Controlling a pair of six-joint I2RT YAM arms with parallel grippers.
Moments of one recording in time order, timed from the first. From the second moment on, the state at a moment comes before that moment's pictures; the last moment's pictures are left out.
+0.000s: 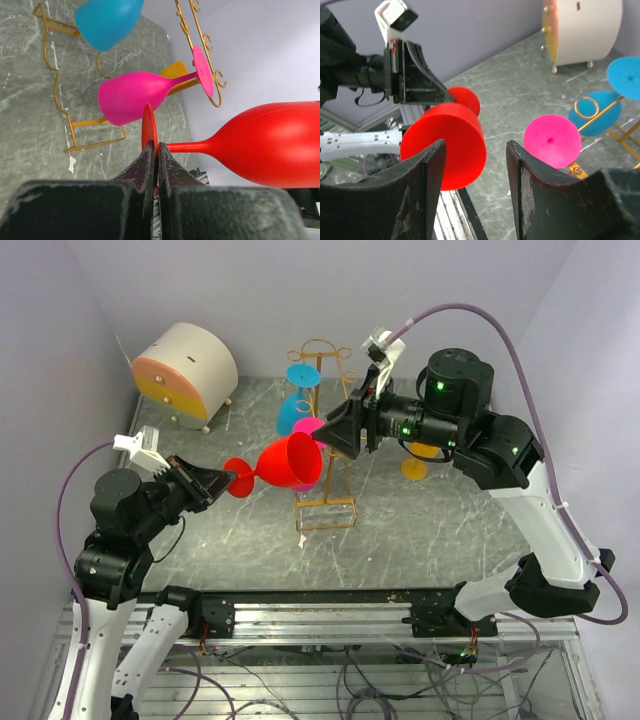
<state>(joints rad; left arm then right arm) -0.20 0.57 1.01 -0.61 0.34 -0.84 0.87 1.42 2.06 -0.81 -0.26 0.15</state>
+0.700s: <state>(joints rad) -0.20 0.60 1.04 -0.57 0.36 -0.84 0.87 1.47 1.97 -0.81 -0.35 0.16</state>
